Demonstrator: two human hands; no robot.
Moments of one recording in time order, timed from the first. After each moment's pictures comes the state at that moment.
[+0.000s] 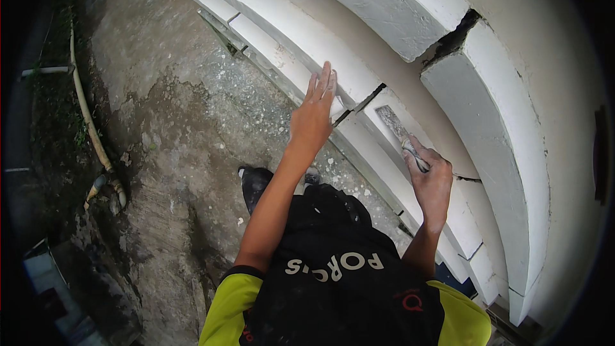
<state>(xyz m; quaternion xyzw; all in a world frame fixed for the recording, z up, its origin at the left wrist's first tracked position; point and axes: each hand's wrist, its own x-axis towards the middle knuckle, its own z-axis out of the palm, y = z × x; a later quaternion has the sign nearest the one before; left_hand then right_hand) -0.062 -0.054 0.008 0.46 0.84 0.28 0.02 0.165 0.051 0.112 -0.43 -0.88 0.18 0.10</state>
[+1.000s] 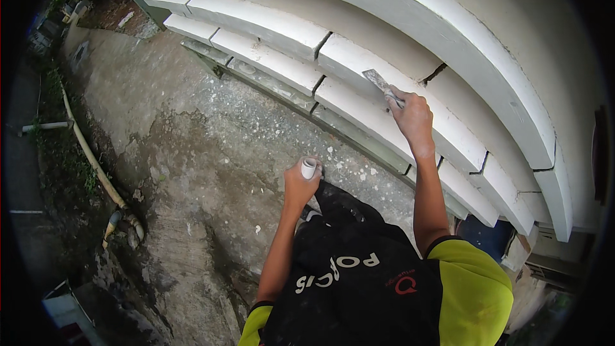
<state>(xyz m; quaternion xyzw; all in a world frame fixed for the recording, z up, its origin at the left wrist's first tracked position) 0.134 -0.245 -0.053 0.31 0.76 0.52 0.24 0.253 0.009 0.094 -0.49 -0.86 0.11 0.13</state>
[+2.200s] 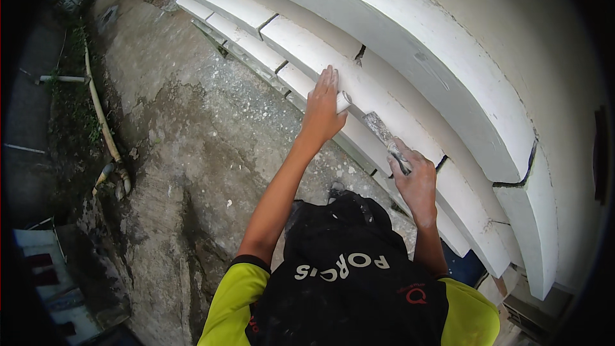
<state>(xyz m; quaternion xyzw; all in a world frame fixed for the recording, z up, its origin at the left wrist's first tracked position) 0.265 -0.014 0.016 0.50 0.76 0.42 0.00 0.517 0.051 0.090 -0.32 -0.91 0.19 0.17</state>
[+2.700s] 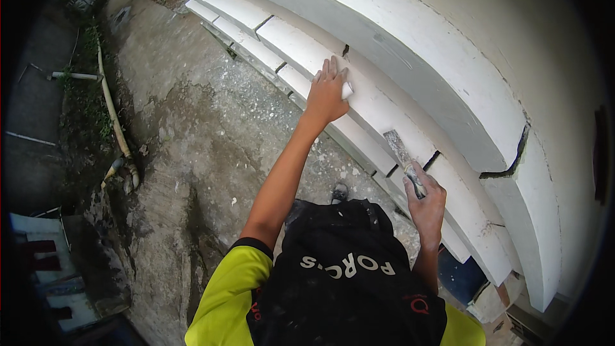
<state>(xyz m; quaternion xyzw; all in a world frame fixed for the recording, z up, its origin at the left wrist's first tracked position) 0.281 0.031 0.023 0.53 0.78 0.32 -0.06 0.608 0.055 0.085 -0.38 -0.87 0.24 0.22</state>
